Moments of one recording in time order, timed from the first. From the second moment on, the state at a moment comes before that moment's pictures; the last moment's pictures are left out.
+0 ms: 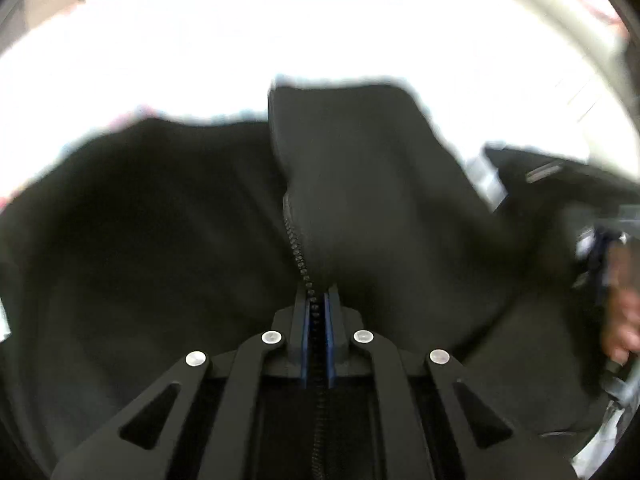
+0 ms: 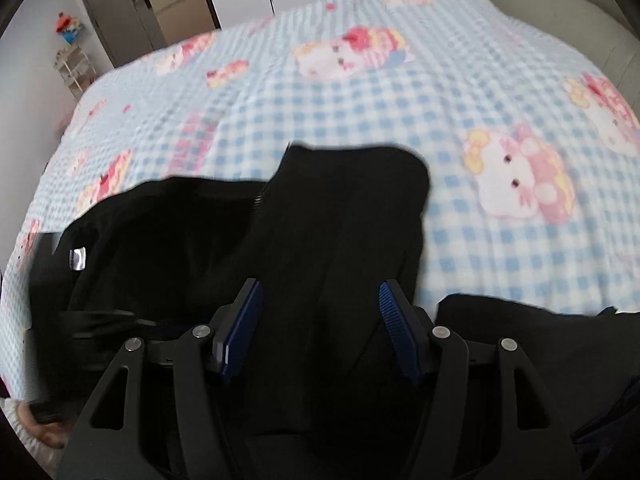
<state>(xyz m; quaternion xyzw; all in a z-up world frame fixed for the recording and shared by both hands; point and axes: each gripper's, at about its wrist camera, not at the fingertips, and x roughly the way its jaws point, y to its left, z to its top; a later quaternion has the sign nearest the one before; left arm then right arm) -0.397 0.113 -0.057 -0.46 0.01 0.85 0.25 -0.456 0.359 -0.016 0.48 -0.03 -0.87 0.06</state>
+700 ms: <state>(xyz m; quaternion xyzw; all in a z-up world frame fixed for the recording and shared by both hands) -0.447 0.037 -0.120 -0.60 -0.09 0.76 0.23 -0.541 0.343 -0.124 0.61 -0.06 -0.79 0.04</state>
